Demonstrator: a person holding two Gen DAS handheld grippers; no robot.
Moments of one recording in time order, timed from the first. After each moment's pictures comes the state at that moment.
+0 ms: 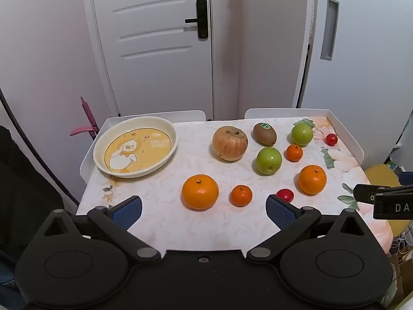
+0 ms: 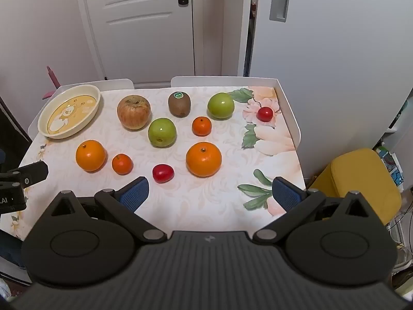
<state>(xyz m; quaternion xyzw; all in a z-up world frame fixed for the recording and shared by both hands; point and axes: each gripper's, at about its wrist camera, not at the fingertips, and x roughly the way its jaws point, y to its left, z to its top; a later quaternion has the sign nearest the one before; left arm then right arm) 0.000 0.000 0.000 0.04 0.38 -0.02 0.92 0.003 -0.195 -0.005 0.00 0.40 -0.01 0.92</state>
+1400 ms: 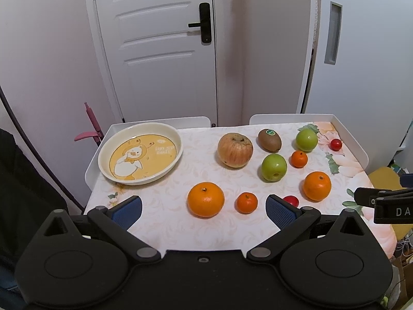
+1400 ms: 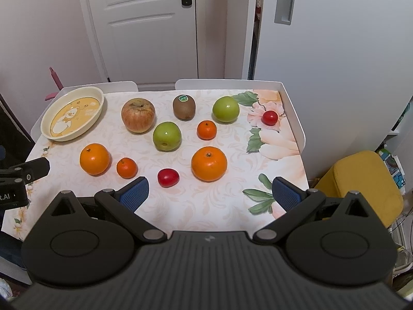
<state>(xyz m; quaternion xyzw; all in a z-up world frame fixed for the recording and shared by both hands) 0.006 0.011 0.006 0.04 0.36 -0.01 0.93 0.009 -0.192 -0.002 0.00 0.40 0.00 0.92</state>
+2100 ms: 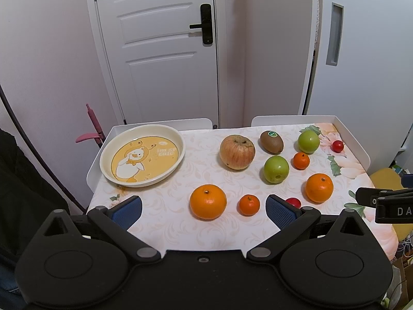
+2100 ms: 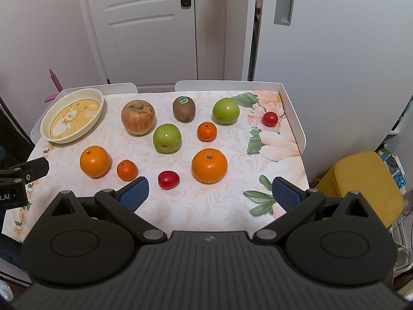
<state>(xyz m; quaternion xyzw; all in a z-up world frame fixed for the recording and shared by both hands) 0.006 0.011 0.006 0.04 0.36 -0.01 0.93 0.010 -0.191 -0.002 0.00 0.40 0.00 0.92</state>
